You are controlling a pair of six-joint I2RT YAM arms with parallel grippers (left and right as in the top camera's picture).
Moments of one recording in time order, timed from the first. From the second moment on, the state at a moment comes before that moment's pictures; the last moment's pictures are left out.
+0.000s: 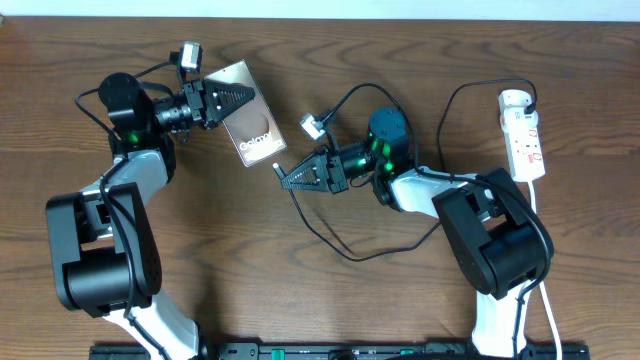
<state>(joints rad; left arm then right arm) 0.18 1.89 1.01 0.95 1.46 -1.27 0.50 2.07 1.01 1.03 -1.41 0.92</state>
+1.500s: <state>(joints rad) 0.16 1.89 1.01 0.95 1.46 -1.27 0.51 2.17 1.09 1.22 -1.44 1.07</state>
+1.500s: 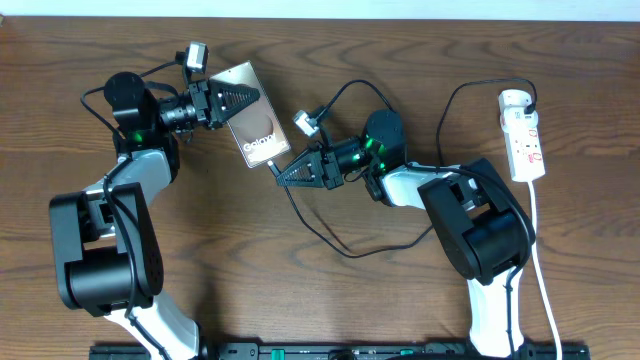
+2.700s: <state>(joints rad) 0.19 1.89 1.01 0.95 1.47 -1.27 0.50 2.17 1.09 1.24 -1.44 1.07</state>
